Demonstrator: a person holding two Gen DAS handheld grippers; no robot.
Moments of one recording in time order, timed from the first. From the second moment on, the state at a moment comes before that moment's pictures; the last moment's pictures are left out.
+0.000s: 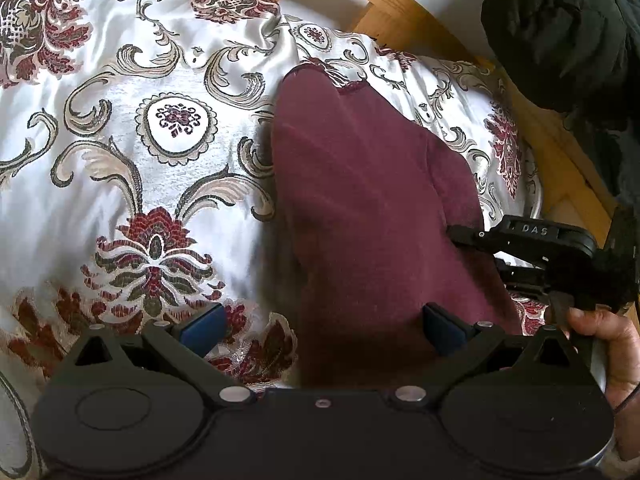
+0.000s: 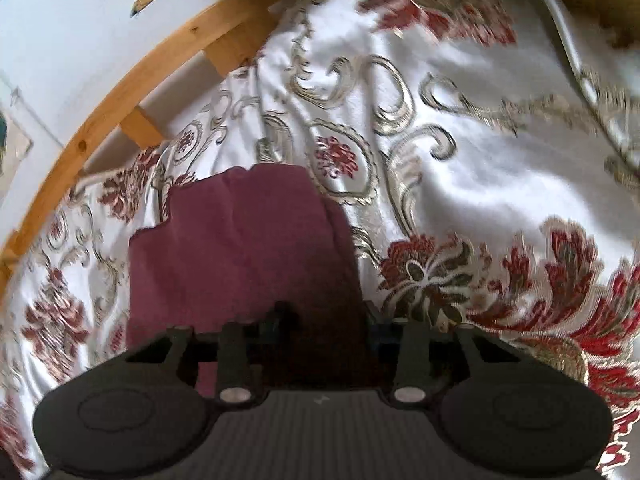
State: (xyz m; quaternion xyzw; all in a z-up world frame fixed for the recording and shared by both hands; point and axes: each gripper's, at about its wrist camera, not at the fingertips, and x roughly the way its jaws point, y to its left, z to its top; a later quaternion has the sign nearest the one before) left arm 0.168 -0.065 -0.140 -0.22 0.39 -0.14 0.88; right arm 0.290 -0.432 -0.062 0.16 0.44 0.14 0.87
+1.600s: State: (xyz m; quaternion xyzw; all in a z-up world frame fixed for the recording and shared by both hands) left arm 0.175 -0.074 -0.128 -0.20 0.38 -0.15 0.89; right arm 0.288 -0.424 -0.060 0.15 0.42 0.14 0.89
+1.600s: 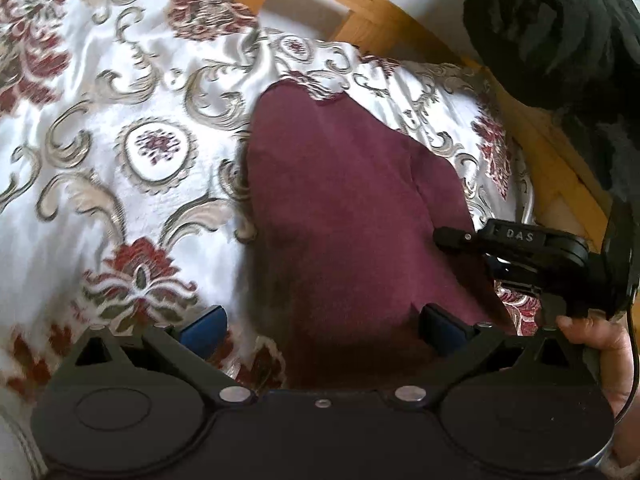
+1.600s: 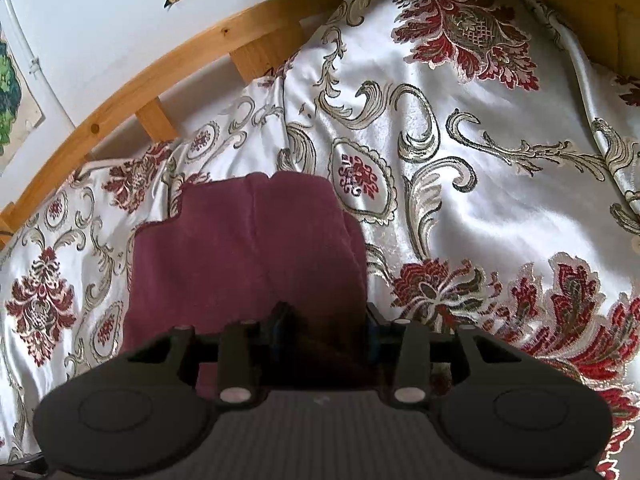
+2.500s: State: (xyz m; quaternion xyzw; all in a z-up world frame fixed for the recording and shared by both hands) left arm 0.192 -0.067 -0.147 -0.27 0.40 -0.15 0.86; right arm 0.275 -0.376 -0.033 0.04 0.24 0.24 0.94
